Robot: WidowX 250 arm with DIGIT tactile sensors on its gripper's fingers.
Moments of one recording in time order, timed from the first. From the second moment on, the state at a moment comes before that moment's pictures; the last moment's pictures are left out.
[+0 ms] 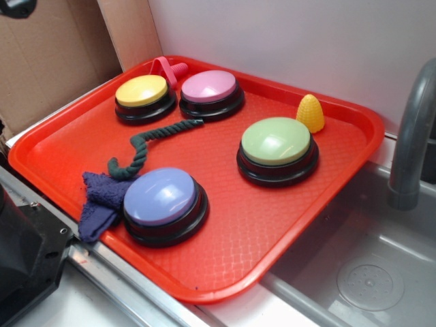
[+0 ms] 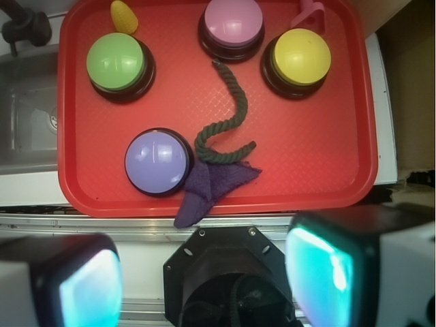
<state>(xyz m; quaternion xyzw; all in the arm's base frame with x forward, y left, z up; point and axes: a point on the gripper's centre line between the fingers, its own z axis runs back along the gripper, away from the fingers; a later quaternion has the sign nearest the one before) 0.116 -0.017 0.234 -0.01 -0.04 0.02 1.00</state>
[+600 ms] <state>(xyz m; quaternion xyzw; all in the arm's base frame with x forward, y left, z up) 0.128 -0.015 0.221 -0.02 -0.01 0.09 1.00</state>
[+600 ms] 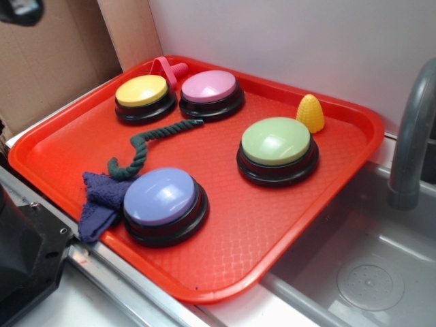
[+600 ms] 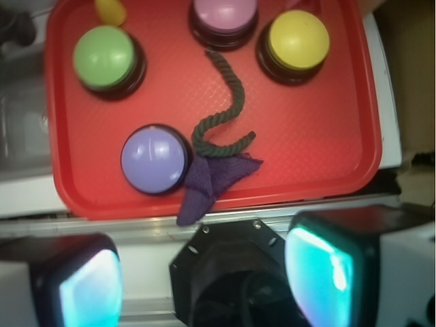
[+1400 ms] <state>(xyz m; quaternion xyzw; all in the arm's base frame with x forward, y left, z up) 0.181 -0.005 0.117 -0.01 -0.05 0.41 0.91</state>
